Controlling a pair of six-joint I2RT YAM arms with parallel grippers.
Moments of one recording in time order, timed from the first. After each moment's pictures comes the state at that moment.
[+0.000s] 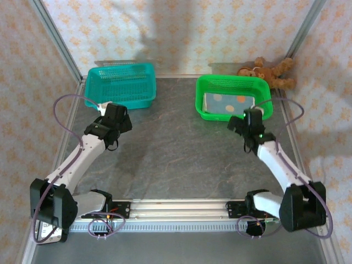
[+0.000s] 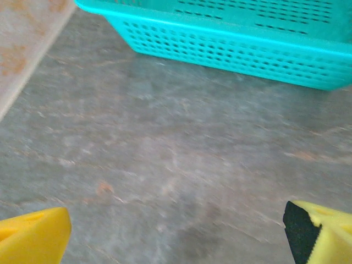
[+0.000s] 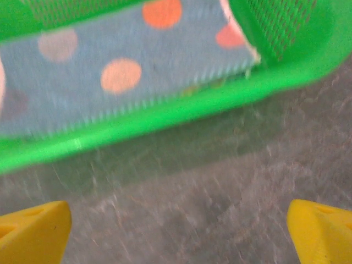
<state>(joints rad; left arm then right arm) -0.21 1.21 0.92 -0.62 -0.48 -0.49 0.16 1.11 0.67 -0.31 0.23 0.40</state>
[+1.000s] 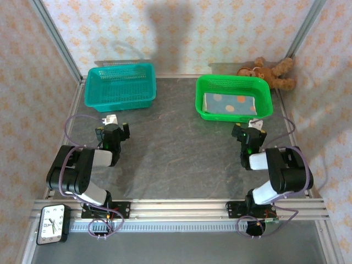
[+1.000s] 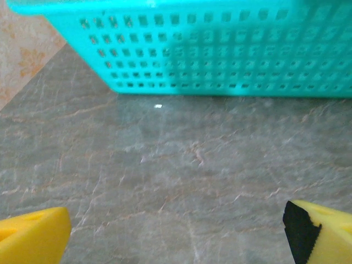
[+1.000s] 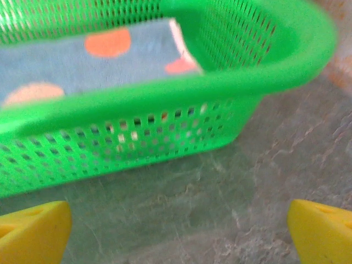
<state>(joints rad) -0.06 1.53 0.38 0.69 -0.39 -0.09 0.06 1.53 0.33 0.75 0.33 0.17</state>
